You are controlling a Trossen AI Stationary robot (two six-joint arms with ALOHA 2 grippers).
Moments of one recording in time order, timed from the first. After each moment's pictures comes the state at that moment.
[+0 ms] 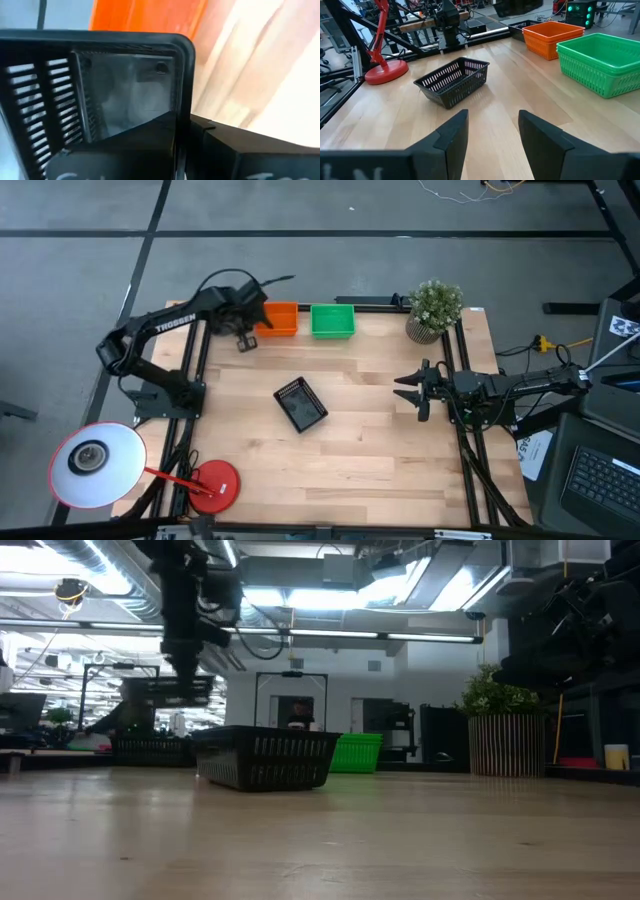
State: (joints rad) left arm 0.69 1.39 1.12 -0.94 -0.27 0.33; right arm 0.12 0.26 0.01 0.07 0.27 0.25
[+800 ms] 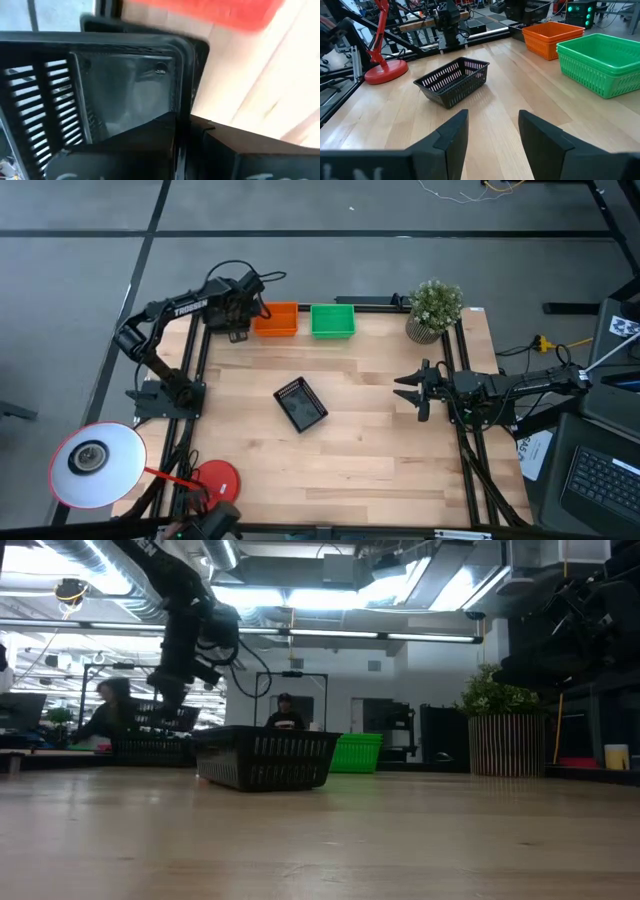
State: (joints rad) left arm 0.89 1.57 1.12 -0.92 -0.35 0.60; right arm 0.12 0.26 0.01 0.07 0.27 0.25
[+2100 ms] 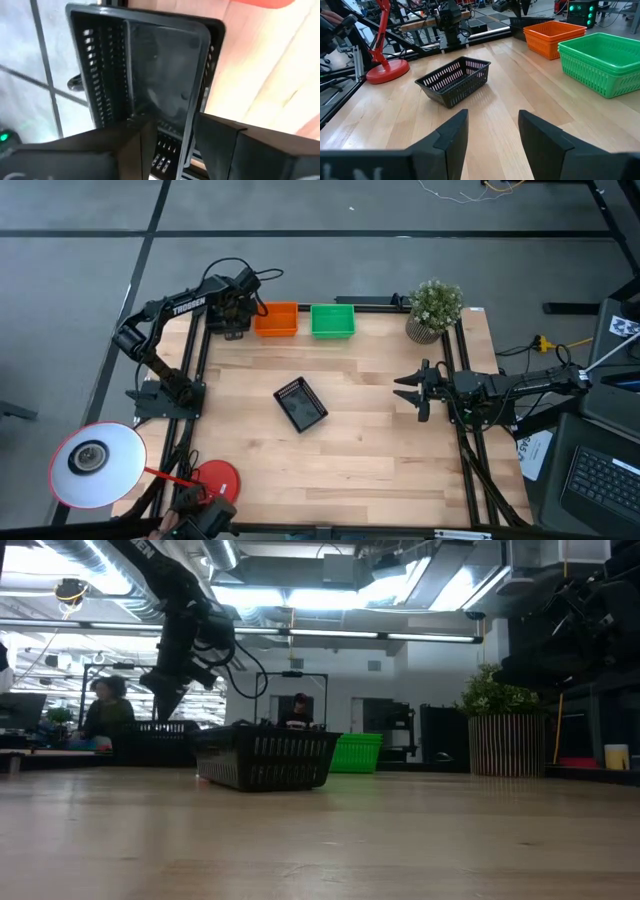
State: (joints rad) left arm 0.92 1.57 1.11 -0.91 -0.37 0.69; right arm 0.12 0.26 0.01 0.06 0.26 0.25
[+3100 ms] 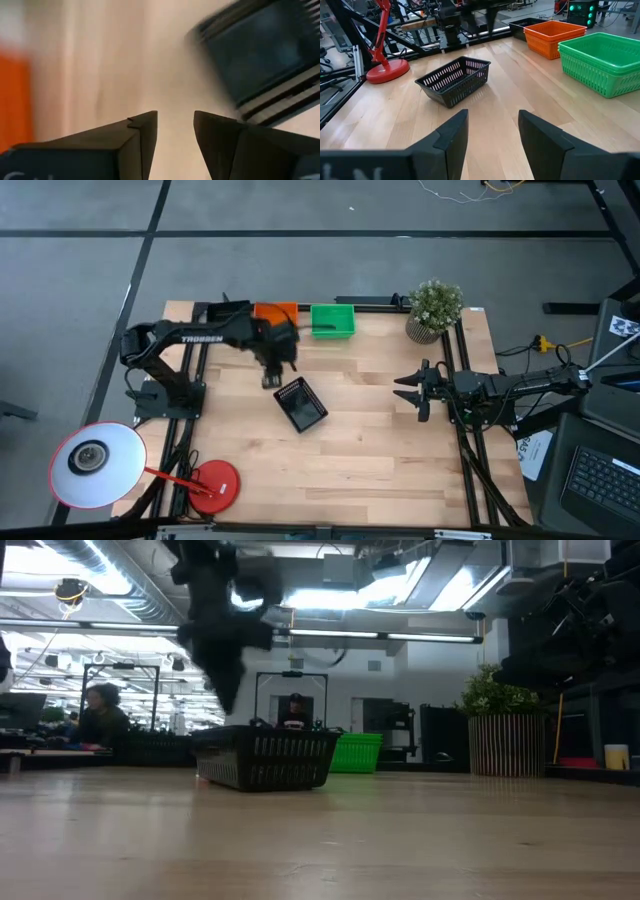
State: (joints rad) left arm 0.32 1.55 1.11 -0.78 0.04 0.19; right arm 0.12 0.26 0.01 0.06 0.26 0.25
